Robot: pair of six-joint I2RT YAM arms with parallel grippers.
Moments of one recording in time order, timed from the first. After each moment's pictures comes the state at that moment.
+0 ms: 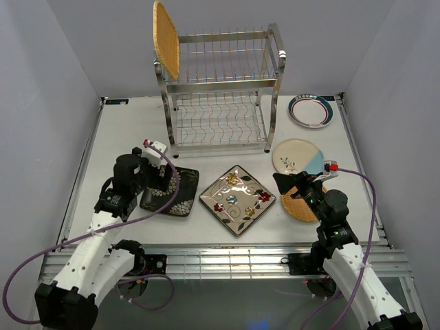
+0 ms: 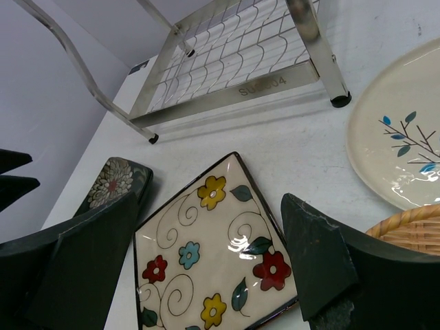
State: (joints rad) left arm -0.30 0.78 0.65 -0.32 0.07 0.22; right arm 0.29 0.41 0.15 0.24 -0.18 0.63
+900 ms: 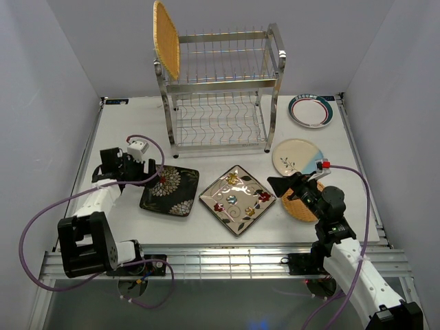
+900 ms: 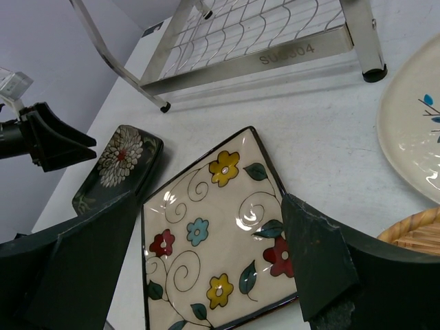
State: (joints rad) left arm 0.18 1.26 0.65 -0.23 0.53 0.31; right arm 0.29 0.50 0.15 0.28 -0.29 0.62
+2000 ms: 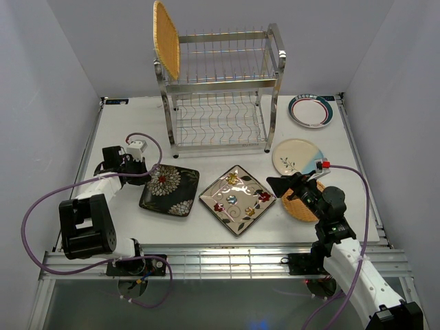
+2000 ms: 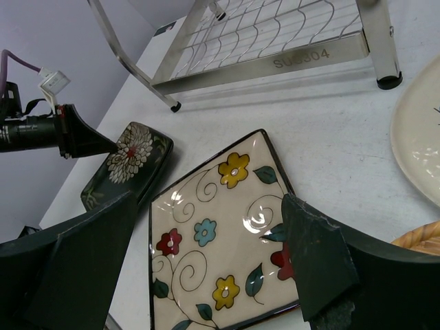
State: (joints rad) left arm 0.18 1.41 0.69 -0.20 0.46 0.26; right arm 0.29 0.50 0.15 0.32 -0.33 0.62
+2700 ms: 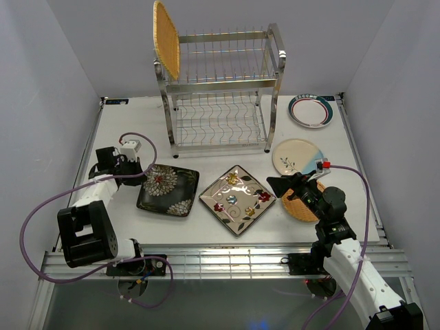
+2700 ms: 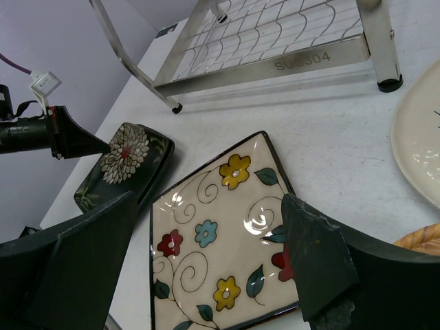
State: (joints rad) left arm 0.24 1.35 0.69 -0.25 0.48 0.25; right arm 0.29 0.50 0.15 0.31 -0.33 0.62
